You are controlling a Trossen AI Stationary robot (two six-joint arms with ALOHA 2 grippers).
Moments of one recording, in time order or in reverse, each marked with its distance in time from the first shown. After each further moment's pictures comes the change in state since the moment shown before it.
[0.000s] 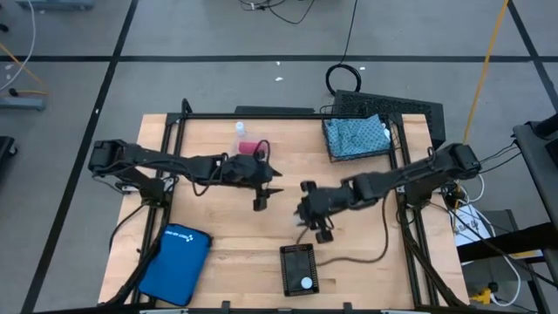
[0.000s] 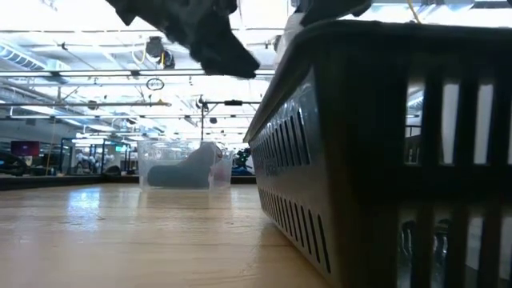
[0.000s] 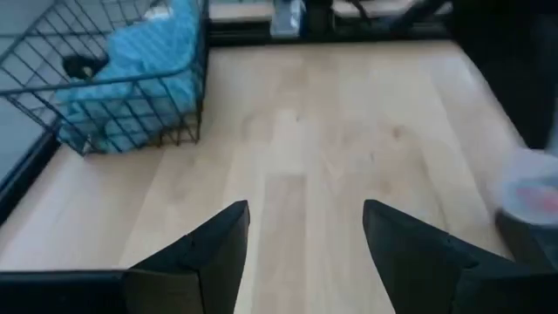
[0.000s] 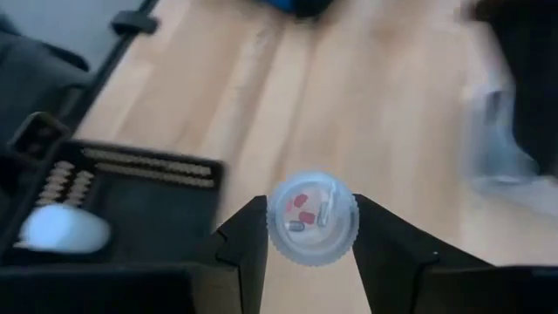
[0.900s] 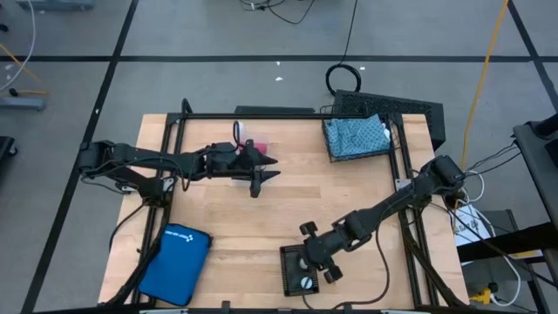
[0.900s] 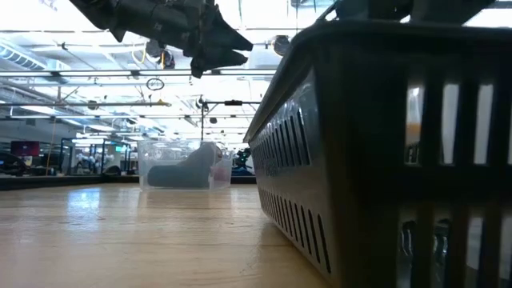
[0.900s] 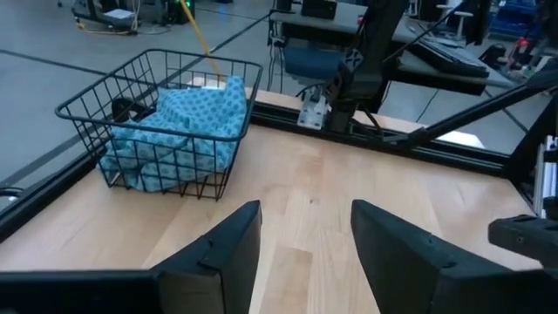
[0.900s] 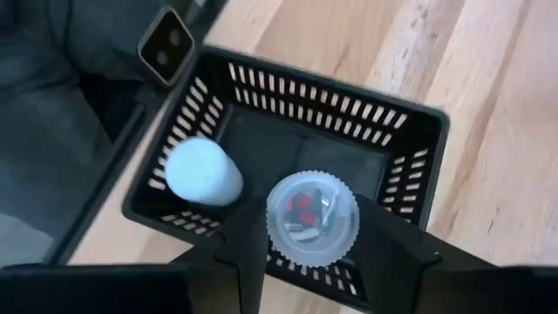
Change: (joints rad) left arm 0.095 -0.125 -0.179 0.328 0.044 -0.185; right arm 0.245 0.207 0.000 0.048 -0.052 0.101
